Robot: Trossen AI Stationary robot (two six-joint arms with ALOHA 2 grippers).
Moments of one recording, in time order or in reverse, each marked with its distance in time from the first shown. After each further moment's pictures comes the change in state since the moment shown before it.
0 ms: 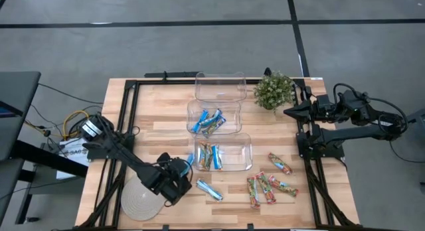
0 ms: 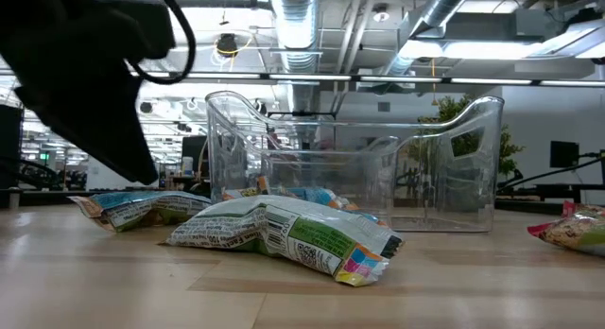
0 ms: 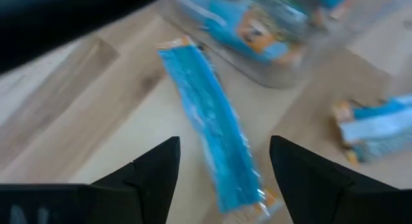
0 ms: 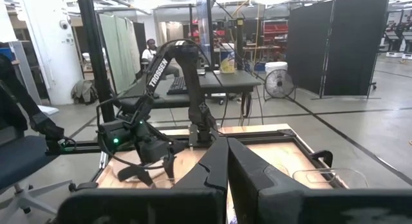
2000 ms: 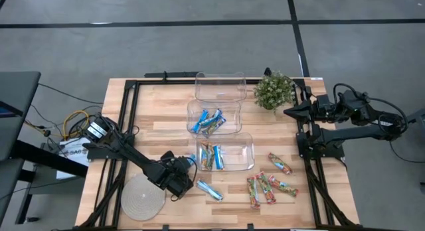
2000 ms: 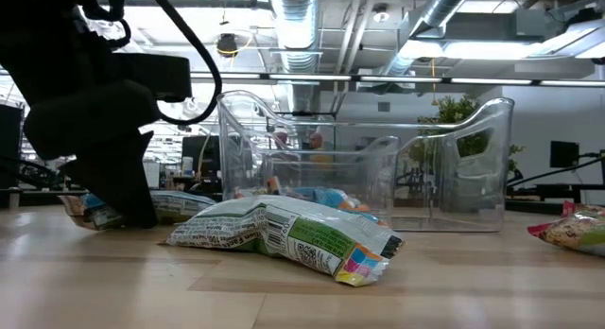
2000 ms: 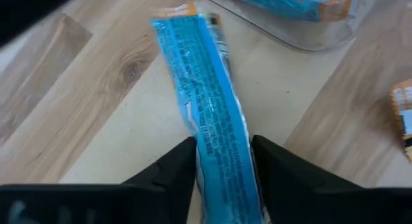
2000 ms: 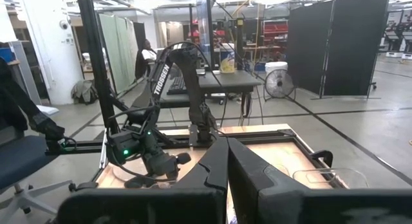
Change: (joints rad) left arm 0.077 0.063 -0.049 0.097 0.126 0.129; right arm 0.000 0.000 0.000 0.000 0.000 0.000
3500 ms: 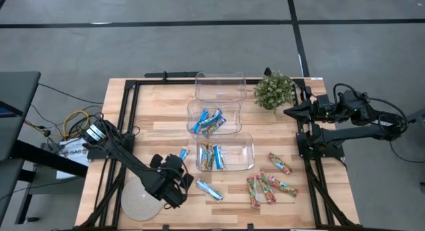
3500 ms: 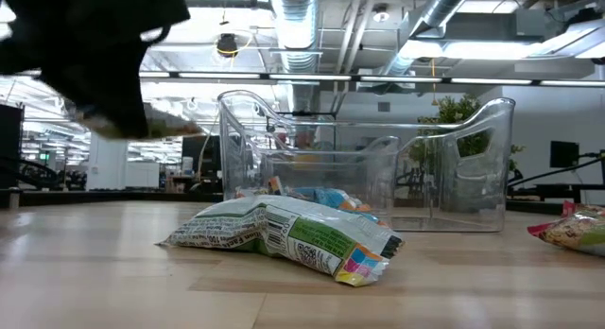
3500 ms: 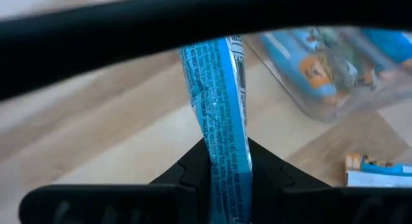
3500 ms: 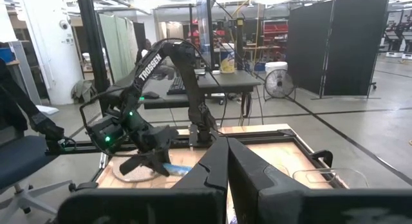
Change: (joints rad) left arm -0.095 0.003 0.293 -0.563 -0.144 -0.572; right arm 0.000 0.000 0.000 0.000 0.000 0.000
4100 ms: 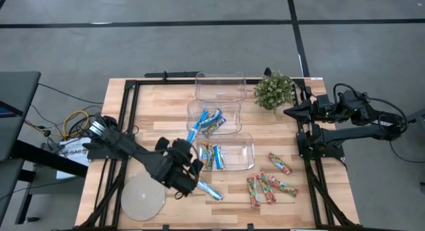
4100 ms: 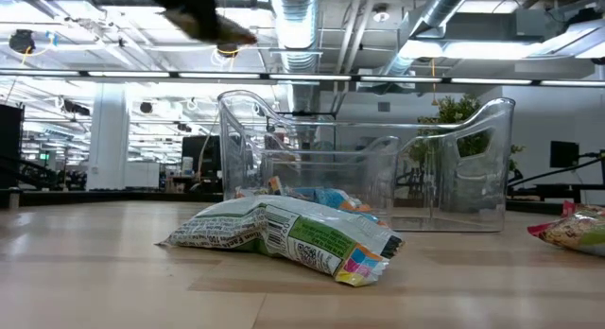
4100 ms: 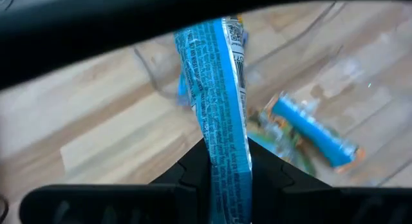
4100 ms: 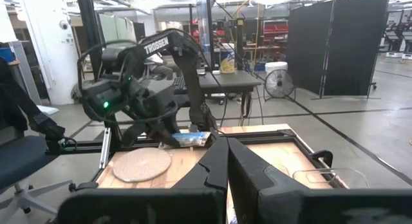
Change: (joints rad) left arm 0.140 -0.002 0.388 -0.337 -0.146 0.186; right arm 0.000 0.000 0.000 0.000 0.000 0.000
